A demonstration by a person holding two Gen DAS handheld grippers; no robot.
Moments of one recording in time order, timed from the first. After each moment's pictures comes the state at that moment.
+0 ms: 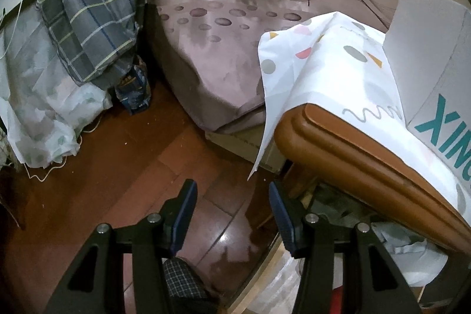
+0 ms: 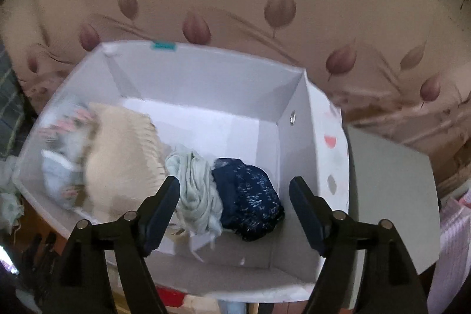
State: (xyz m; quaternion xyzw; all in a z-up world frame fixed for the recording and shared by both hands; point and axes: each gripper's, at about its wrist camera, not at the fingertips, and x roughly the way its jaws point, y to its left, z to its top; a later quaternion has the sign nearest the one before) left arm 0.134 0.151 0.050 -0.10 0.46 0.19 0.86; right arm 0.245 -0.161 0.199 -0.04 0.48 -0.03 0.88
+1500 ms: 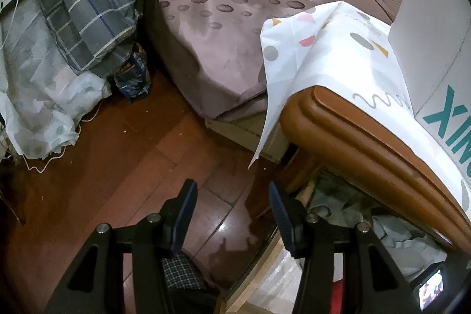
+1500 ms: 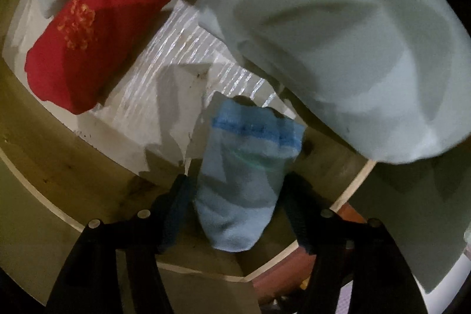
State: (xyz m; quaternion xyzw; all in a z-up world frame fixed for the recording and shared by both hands) left arm 0.135 0.152 0.041 -0.11 0.49 0.19 0.85; right arm 0.125 -0.146 -0.140 -0.24 0.79 0.08 0.56
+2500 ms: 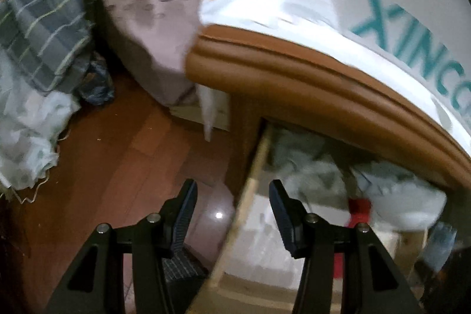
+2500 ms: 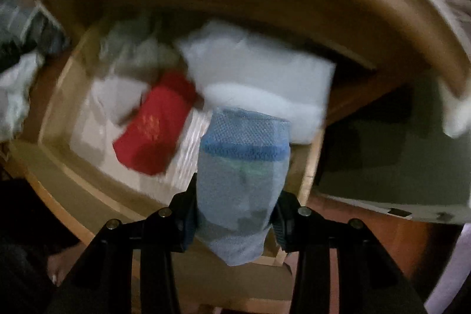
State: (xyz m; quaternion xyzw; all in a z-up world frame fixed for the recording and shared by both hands) left arm 0.124 0.100 0.026 -0.05 0.53 0.07 0.84; right arm 0.085 -0.209 0.011 -0.03 0.60 0.05 0.80
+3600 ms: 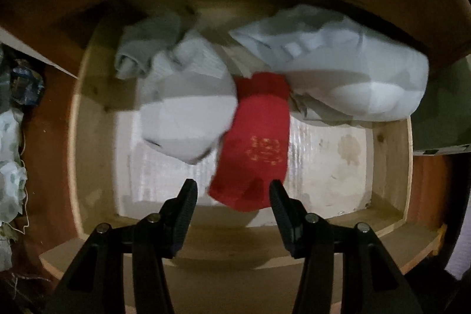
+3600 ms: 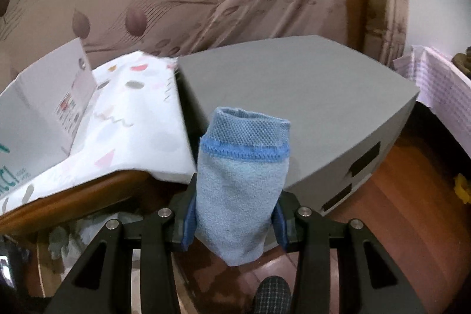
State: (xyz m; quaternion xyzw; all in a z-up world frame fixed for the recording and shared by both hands) left arm 0.113 -0.049 -0.073 0.03 0.69 -0.06 0.72; right arm 0.025 -0.352 0.065 0.16 0.34 -0.29 0.88
